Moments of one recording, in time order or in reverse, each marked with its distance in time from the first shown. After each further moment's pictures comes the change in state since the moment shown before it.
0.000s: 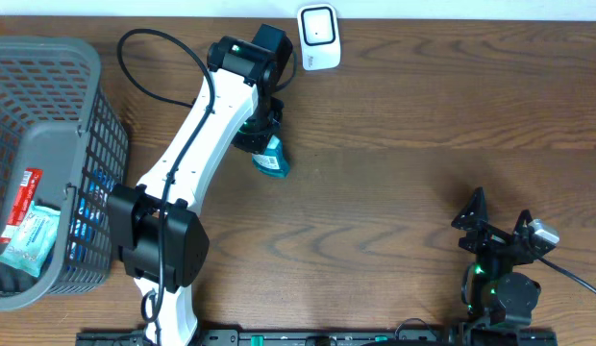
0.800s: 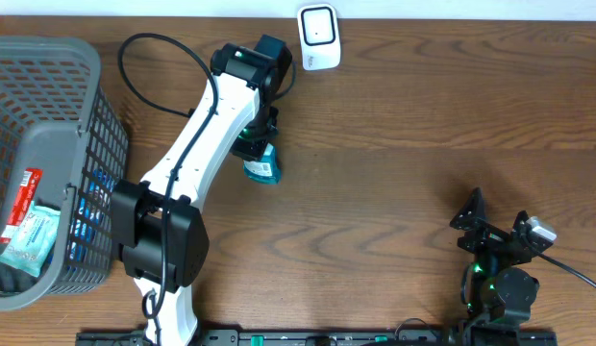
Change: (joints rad) left arm 0.000 0.003 -0.074 0.008 -0.050 -0.087; right arm 0.000 0.043 0.000 0.000 0.000 0.000
